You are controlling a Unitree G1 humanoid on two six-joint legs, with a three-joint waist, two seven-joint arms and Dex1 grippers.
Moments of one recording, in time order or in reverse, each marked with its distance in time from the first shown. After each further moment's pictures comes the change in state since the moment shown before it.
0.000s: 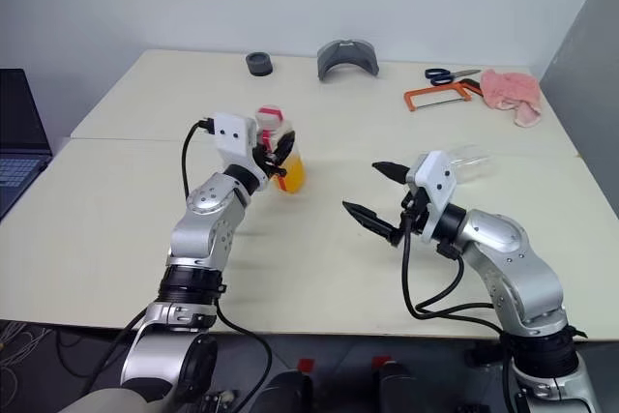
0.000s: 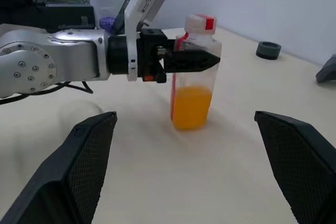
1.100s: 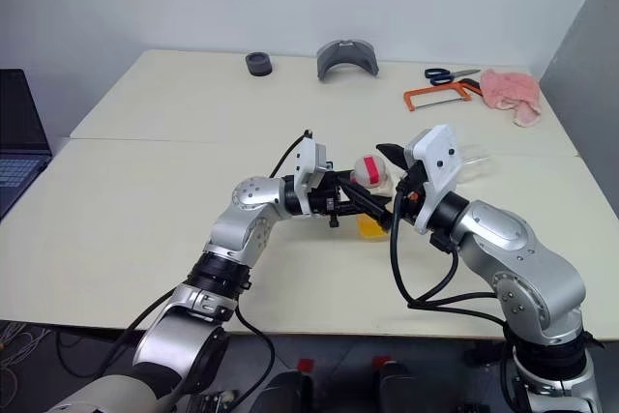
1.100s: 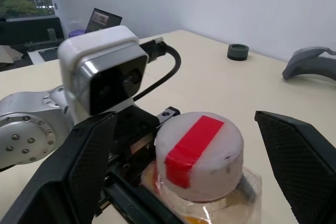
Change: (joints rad) left arm -0.092 -0.050 -0.228 0.131 -0.120 -0.179 -0.800; right arm -0.087 0.012 -0.027 -0.183 0.156 0.290 -0.315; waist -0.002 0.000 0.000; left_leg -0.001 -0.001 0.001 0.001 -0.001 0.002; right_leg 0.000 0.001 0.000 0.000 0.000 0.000
